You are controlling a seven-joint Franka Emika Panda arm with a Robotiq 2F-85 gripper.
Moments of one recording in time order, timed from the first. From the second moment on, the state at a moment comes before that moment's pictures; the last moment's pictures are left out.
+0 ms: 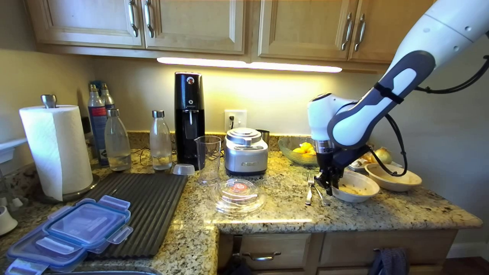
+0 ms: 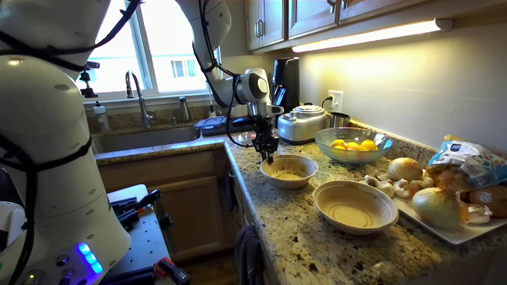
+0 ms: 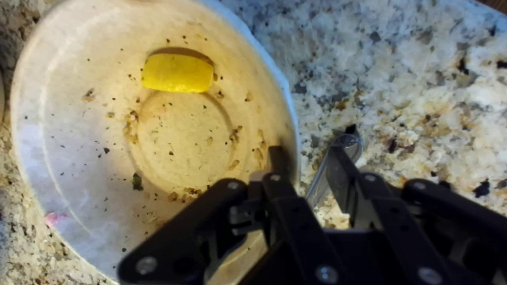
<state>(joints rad) 0.28 0.54 0.00 -1.98 -0.38 2.36 0.43</state>
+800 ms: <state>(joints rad) 0.30 0.53 -0.03 -1.98 -0.40 2.35 0.46</state>
